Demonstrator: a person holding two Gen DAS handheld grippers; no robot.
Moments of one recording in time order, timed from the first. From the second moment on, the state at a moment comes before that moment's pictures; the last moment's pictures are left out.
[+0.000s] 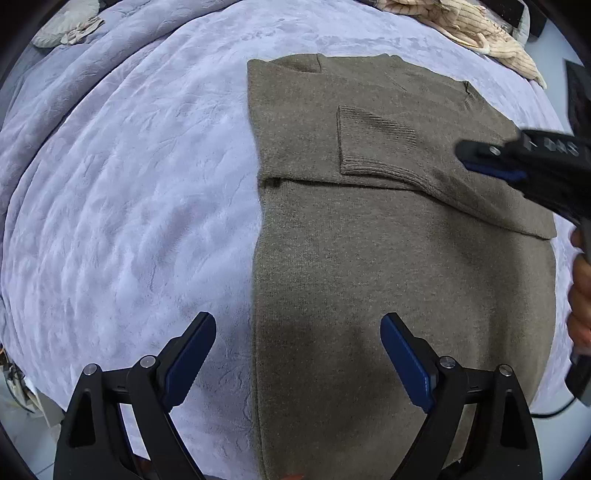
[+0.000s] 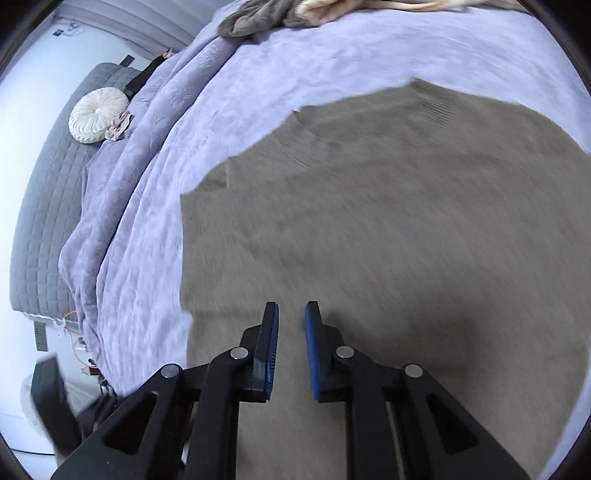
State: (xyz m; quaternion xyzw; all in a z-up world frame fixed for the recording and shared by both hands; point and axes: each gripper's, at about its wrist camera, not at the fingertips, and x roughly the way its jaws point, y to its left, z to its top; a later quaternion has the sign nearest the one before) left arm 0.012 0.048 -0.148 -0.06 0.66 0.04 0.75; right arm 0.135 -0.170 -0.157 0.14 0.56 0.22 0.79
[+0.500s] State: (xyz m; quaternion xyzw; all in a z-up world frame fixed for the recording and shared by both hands) left arm -0.003 0.076 -0.133 -0.08 0.67 0.05 0.74; right arm 0.089 -0.125 -0.175 0.06 0.64 0.29 0.71
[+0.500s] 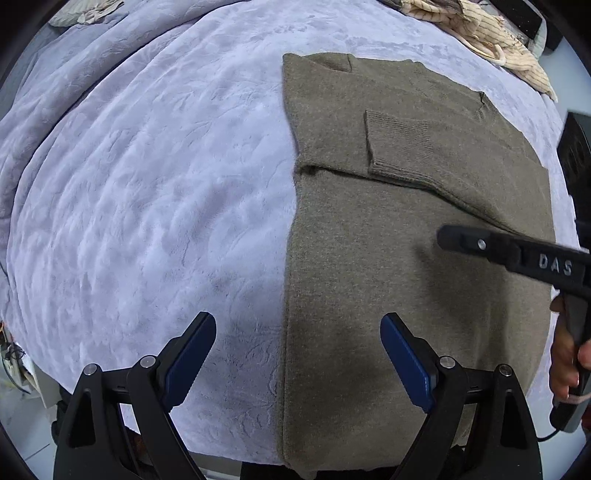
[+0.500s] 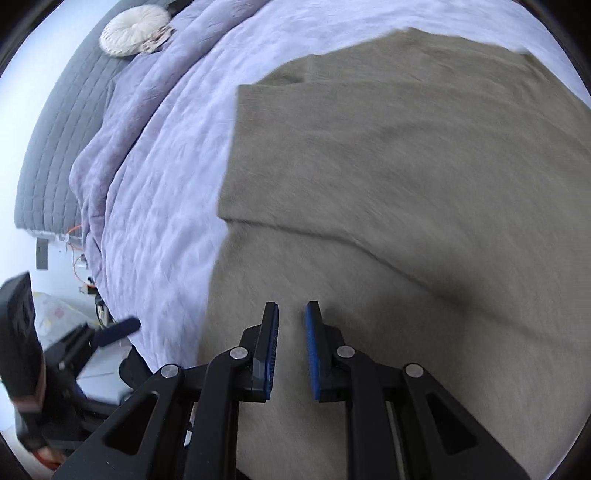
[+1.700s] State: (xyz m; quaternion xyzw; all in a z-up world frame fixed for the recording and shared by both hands) left arm -0.068 -0.008 -0.112 -0.06 0.67 0.04 0.74; right arm -0.010 -0.274 -0.170 0.16 0.65 0.23 0.71
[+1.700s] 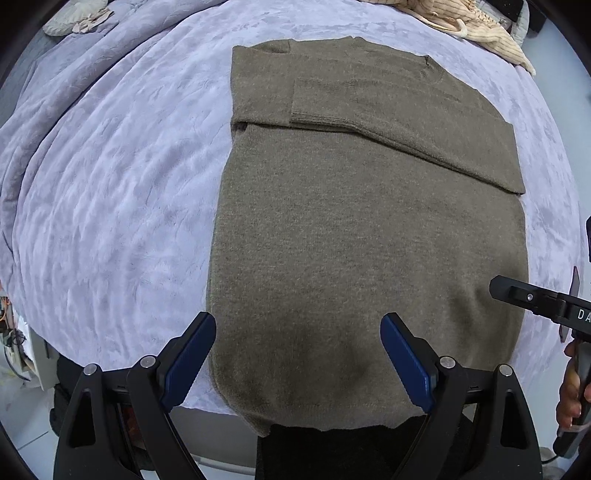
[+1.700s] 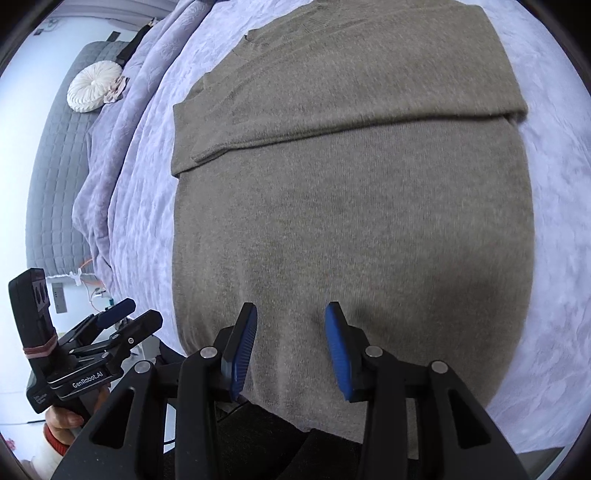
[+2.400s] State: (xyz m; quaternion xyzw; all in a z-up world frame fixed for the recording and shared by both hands) left arm -0.178 0.037 -0.204 -0.12 0.71 -0.10 0.68; right arm -0.159 -0.353 -0.240 0.17 0.69 0.09 0.70
